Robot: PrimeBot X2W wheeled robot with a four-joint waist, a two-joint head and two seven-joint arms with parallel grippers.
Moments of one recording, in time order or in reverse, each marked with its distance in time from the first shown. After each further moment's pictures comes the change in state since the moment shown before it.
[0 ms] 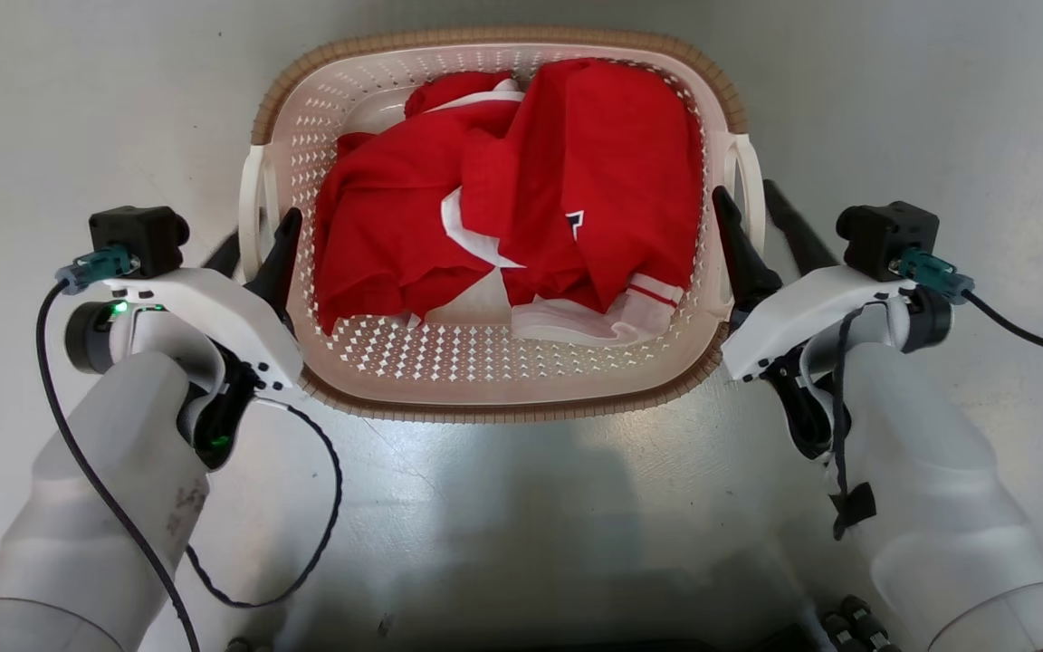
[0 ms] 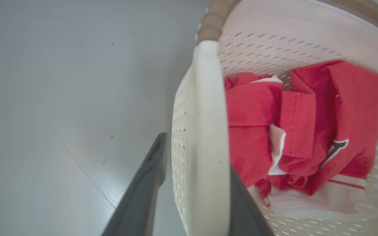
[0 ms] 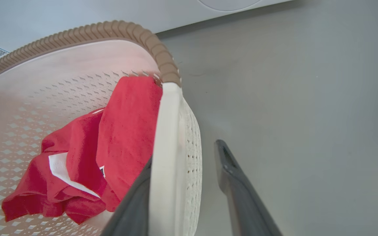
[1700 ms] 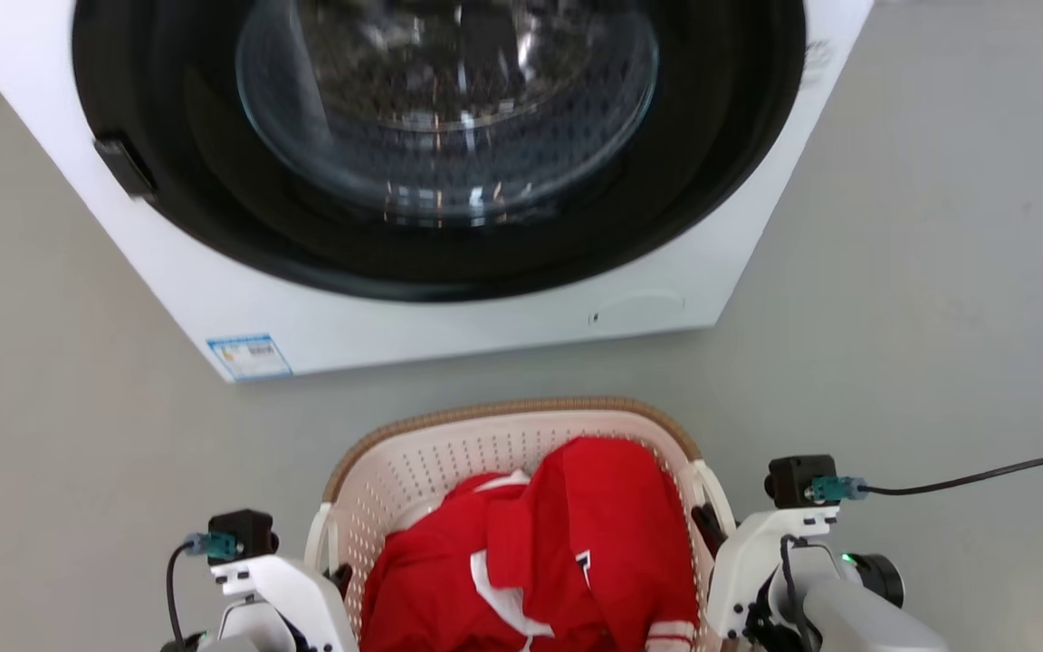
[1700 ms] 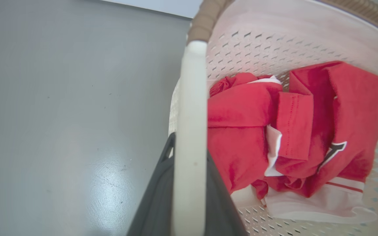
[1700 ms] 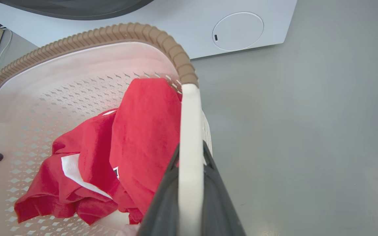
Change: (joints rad) left arm 0.333 -0.121 -0.266 0.230 -0.338 0.001 0.133; right arm 0.205 0.010 0.503 0.286 0.481 0.005 0.145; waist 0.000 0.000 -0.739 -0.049
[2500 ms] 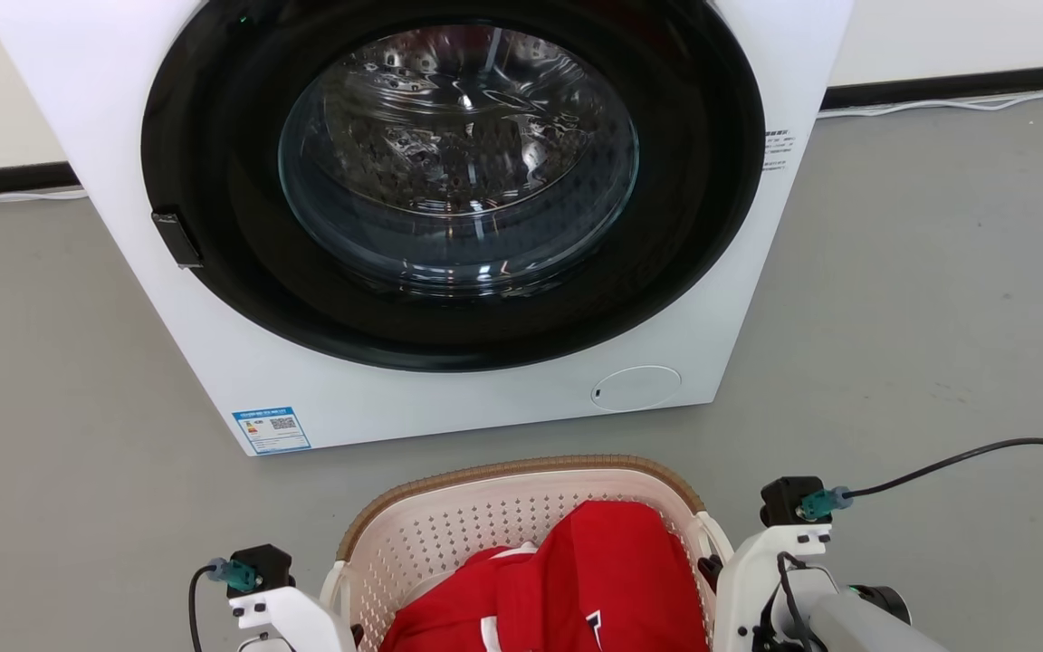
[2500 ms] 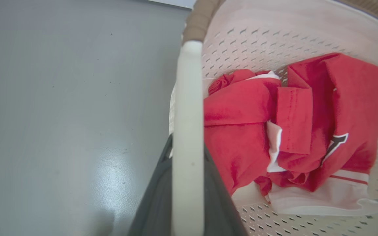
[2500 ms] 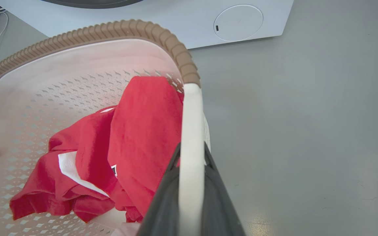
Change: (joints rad) left arm 0.036 -0.018 -0.055 0.031 -0.052 0.004 0.132; right arm 0.002 -0.001 0.108 0.048 0.112 0.000 0.164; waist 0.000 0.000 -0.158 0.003
